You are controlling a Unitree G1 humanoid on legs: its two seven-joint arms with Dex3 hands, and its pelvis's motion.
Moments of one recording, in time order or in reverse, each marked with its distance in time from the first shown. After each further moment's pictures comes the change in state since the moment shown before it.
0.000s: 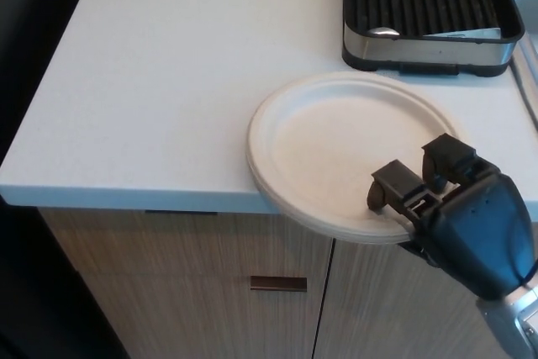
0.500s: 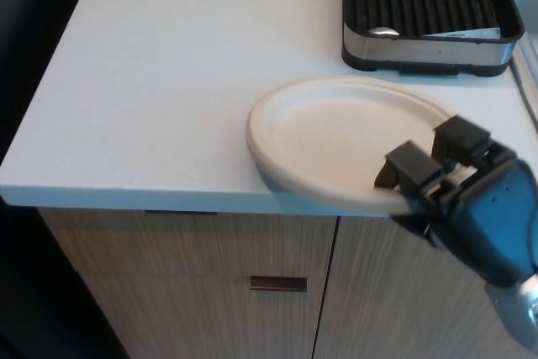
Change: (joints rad) left_arm -0.004 0.000 0.003 0.023 0.002 -0.017 -0.004; right_arm -0.044 -0.022 -0.033 -0.002 0.038 -0.059 -0.085
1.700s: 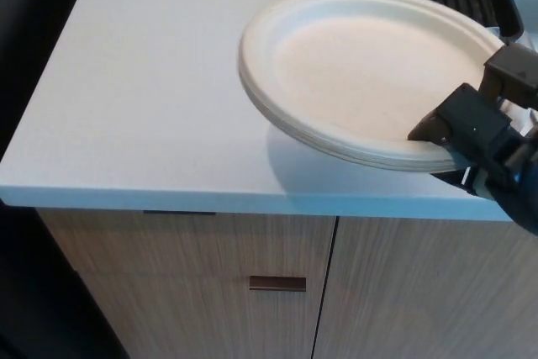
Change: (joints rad) left_arm 0.010 0.020 -0.001 -0.003 0.002 -0.001 -0.005; right_arm -0.022 -0.123 -0.147 -0.256 0.076 -0.160 0.009
